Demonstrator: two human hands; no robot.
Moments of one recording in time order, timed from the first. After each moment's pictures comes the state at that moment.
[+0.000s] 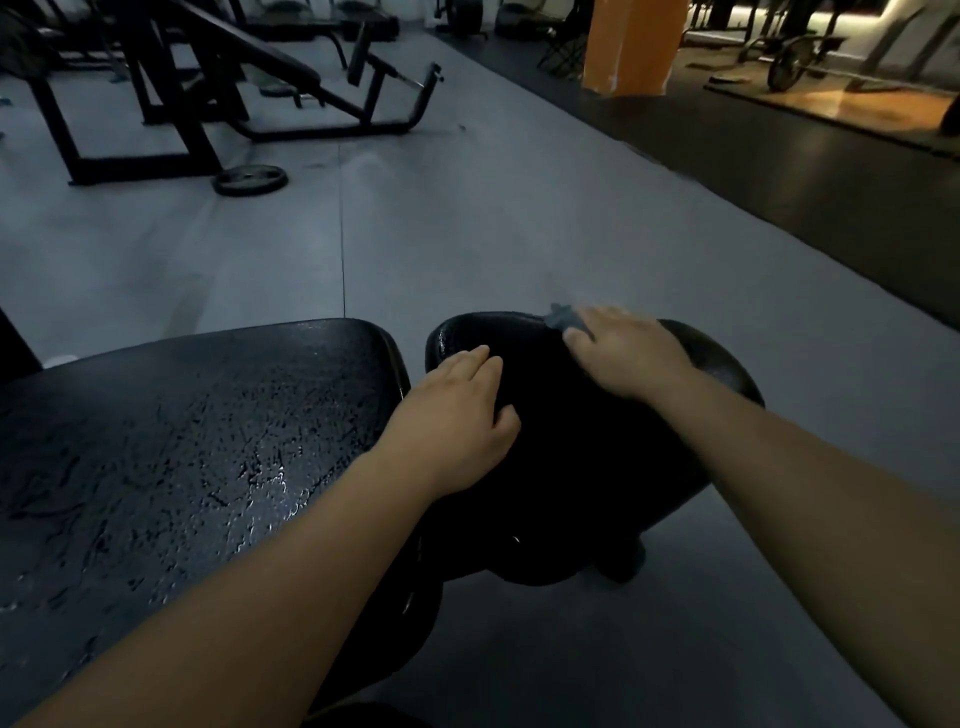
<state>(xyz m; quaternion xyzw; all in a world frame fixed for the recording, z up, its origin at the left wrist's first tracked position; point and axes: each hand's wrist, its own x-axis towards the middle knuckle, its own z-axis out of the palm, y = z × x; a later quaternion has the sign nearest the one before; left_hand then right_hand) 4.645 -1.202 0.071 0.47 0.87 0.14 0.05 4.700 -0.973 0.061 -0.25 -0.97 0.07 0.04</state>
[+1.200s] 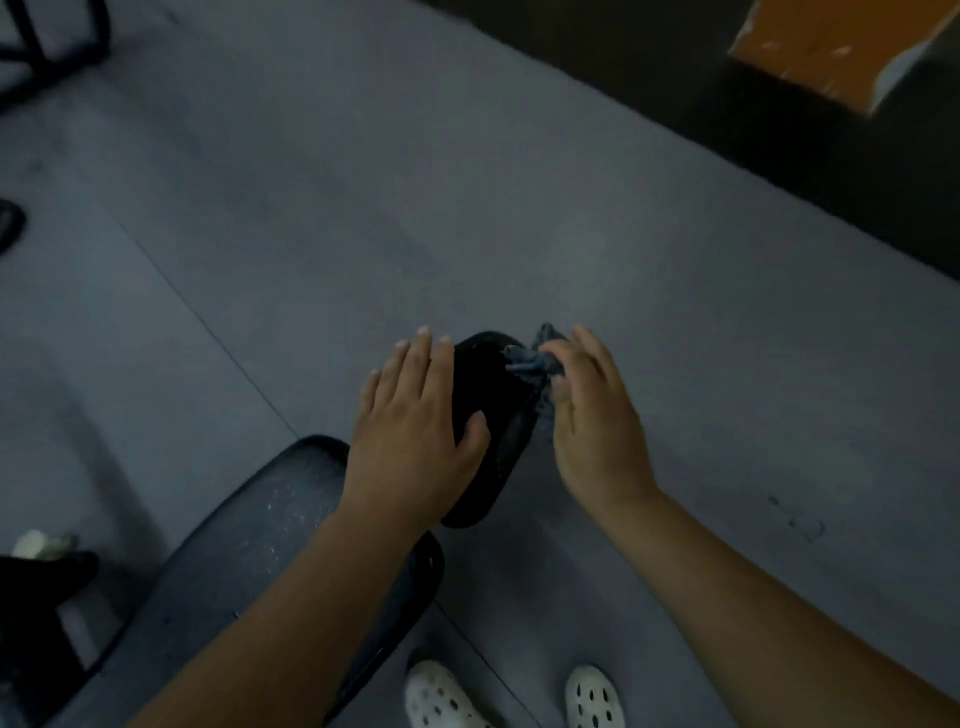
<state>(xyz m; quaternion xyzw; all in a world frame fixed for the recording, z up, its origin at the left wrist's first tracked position) 4.699 -1.176 0.405 0.57 0.81 0.10 0.12 4.854 -1.091 0.363 -0.48 -0.77 0.31 0.27</state>
